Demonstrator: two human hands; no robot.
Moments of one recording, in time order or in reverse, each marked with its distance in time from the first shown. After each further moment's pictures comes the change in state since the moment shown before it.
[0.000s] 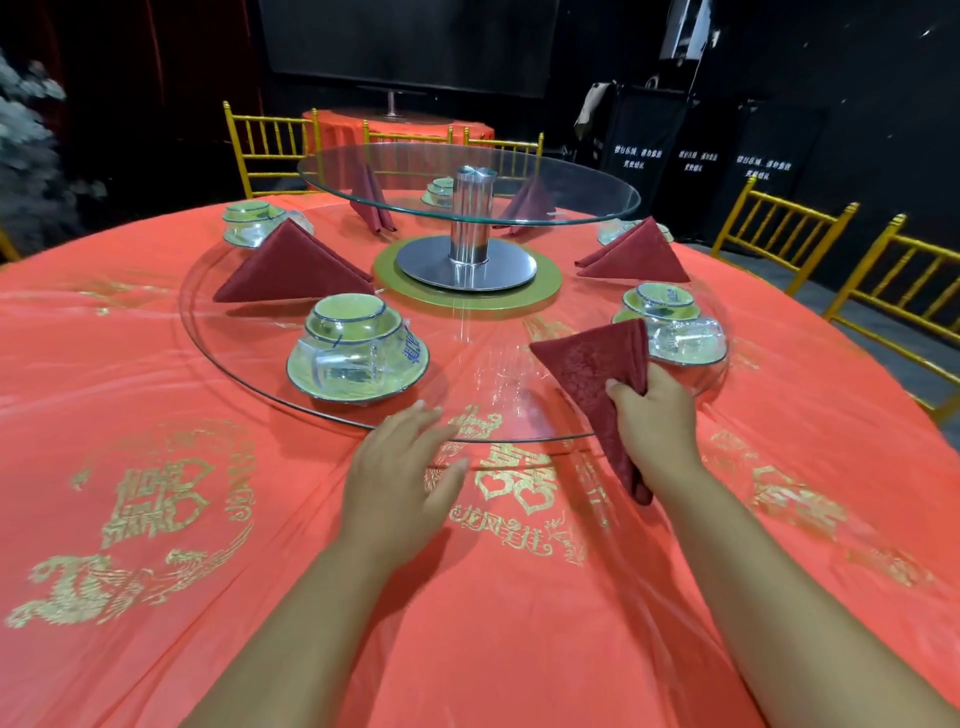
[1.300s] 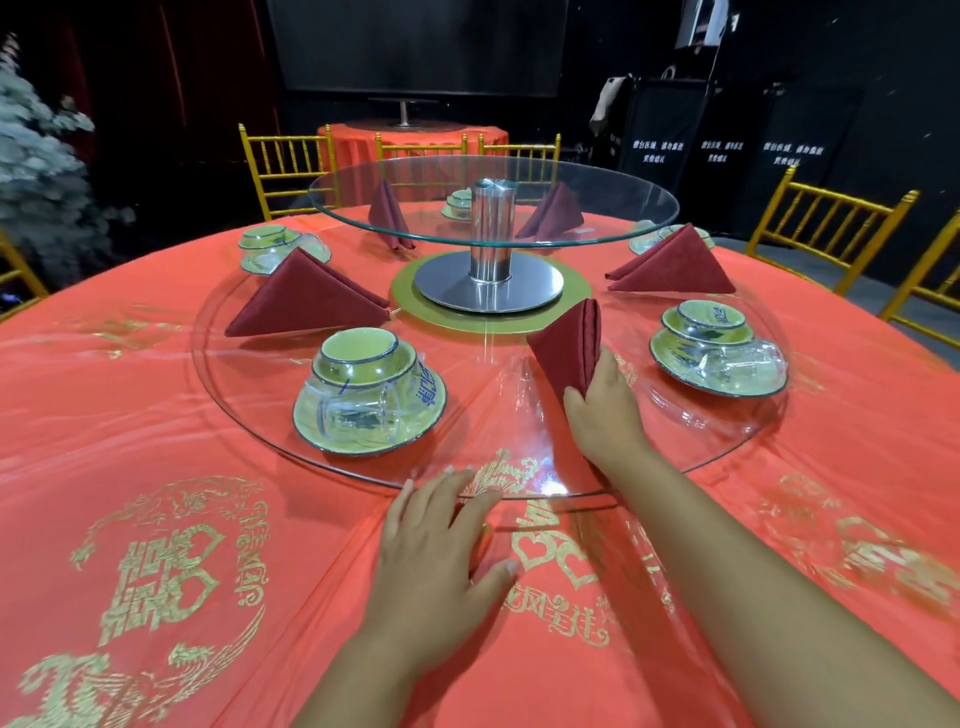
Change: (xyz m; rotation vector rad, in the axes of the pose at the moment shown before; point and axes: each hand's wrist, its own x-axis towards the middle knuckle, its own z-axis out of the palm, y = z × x) left_hand -0.005 -0.008 0.012 0.070 -0.262 -0.085; right_hand 0.052 -0.006 0.094 -0.228 -0.218 -0.110
